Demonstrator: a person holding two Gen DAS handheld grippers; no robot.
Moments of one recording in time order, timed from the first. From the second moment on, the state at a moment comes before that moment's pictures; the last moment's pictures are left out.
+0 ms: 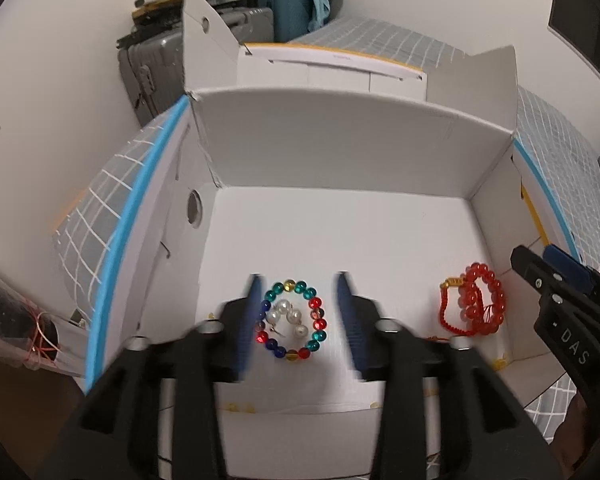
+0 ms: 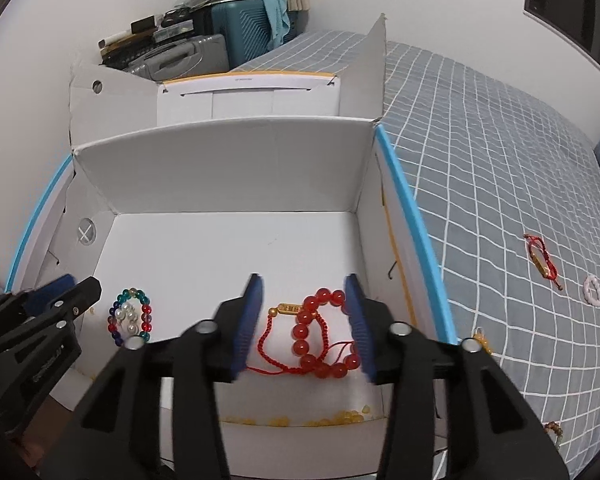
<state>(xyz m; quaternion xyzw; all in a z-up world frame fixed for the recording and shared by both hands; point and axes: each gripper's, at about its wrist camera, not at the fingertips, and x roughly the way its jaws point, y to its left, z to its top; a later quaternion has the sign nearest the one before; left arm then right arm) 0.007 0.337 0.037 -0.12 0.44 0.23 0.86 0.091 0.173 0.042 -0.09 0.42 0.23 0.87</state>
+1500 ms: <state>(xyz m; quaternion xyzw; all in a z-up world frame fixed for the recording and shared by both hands) 0.051 0.132 0.091 -0.03 0.39 0.07 0.92 0.096 -0.066 0.081 -0.03 0.40 0.08 0.91</state>
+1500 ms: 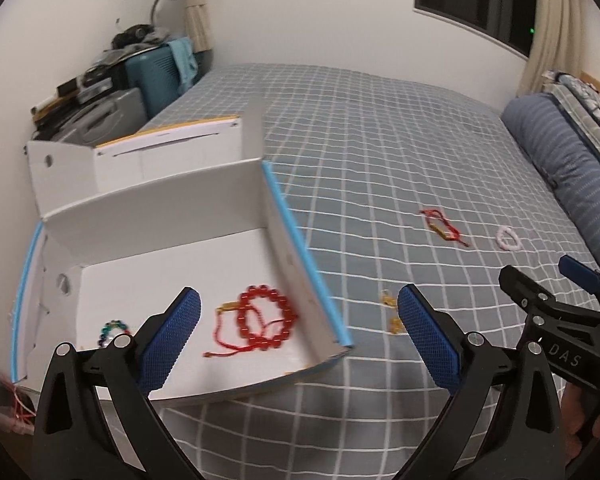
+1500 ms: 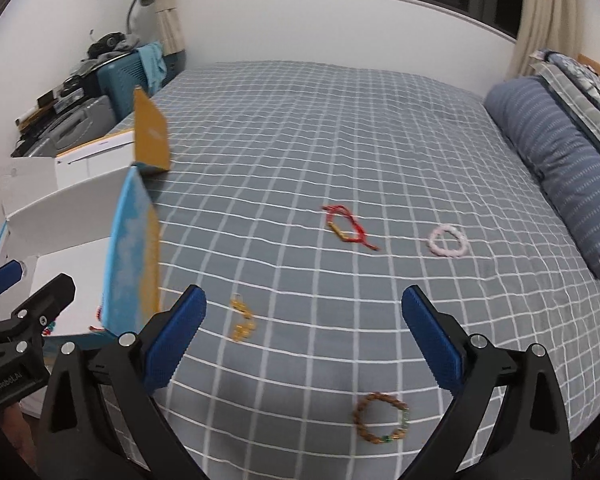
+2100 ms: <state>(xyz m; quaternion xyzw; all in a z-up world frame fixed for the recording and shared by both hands) 0.086 0.044 0.057 0.00 0.42 0.01 0.91 0.091 -0.164 0.039 -0.02 0.45 0.05 0.89</state>
